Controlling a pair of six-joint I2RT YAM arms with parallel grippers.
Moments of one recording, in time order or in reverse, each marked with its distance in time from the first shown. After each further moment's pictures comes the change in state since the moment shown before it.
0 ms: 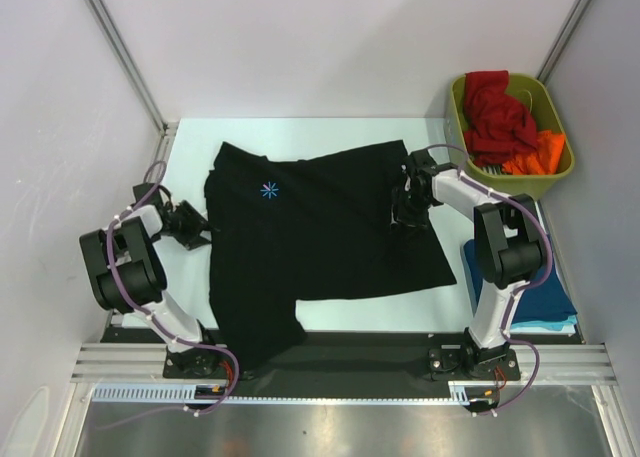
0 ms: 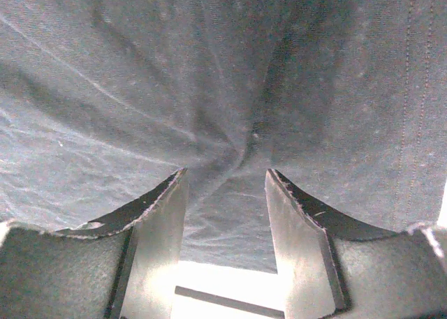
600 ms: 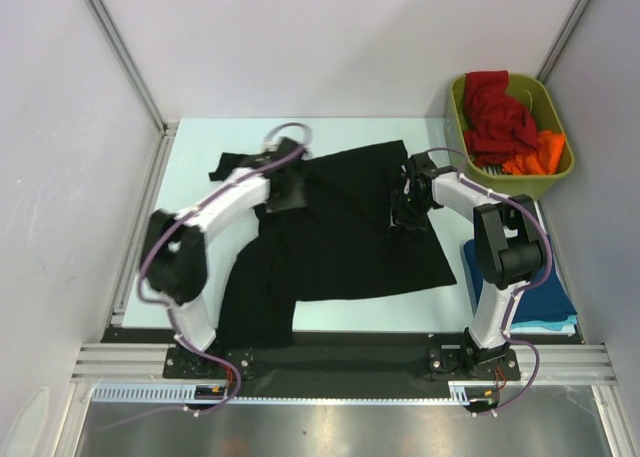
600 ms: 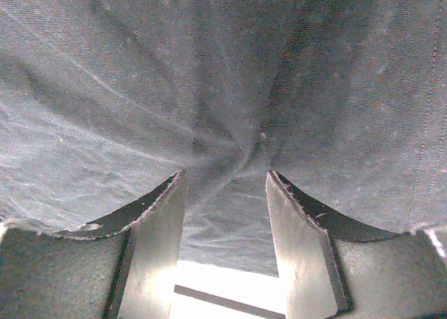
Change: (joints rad) left arm -0.842 0.034 0.452 -0.352 -0.670 -0.158; right arm -0.002 -0.008 -0.034 0.027 -0.036 0.000
